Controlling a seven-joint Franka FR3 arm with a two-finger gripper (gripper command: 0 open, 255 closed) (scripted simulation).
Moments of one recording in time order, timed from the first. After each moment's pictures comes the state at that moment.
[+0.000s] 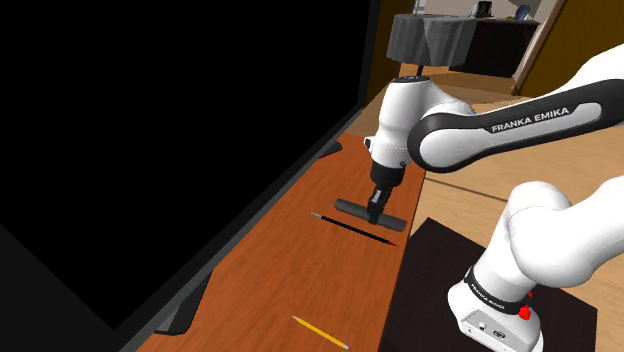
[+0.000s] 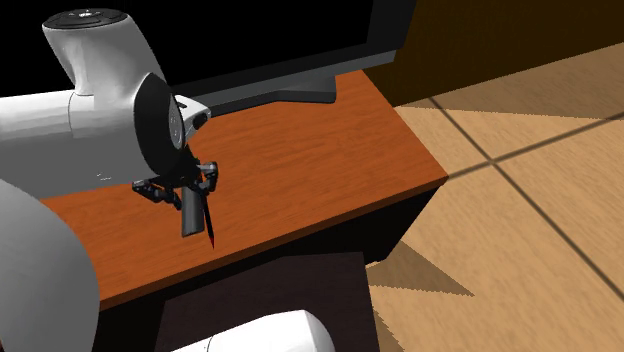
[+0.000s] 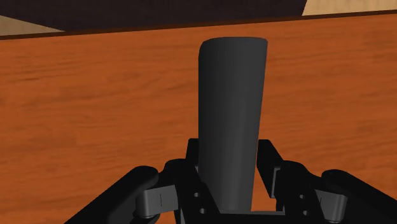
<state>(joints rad) 0.27 -0.70 0.08 -2.79 0.15 2.09 0.02</state>
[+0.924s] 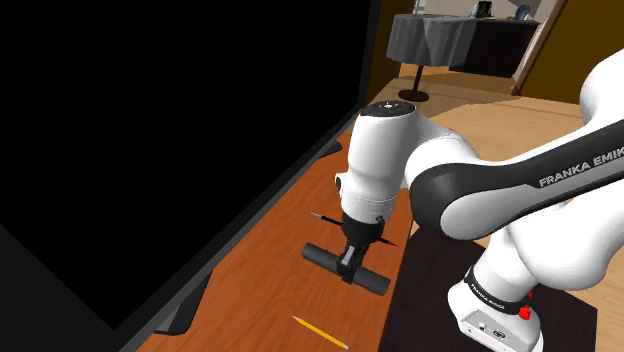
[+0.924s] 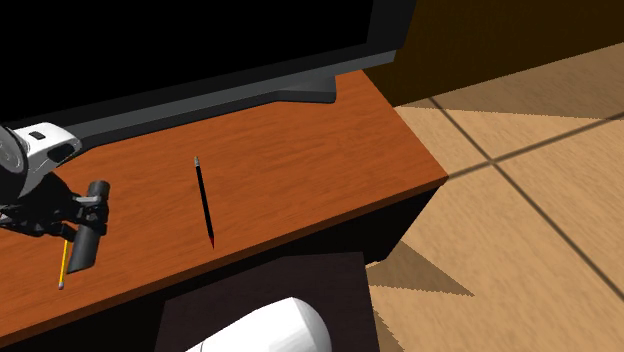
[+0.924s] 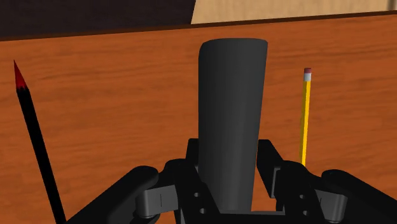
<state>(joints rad) 0.45 -0.54 0.40 -2.64 0.32 2.15 0.39</state>
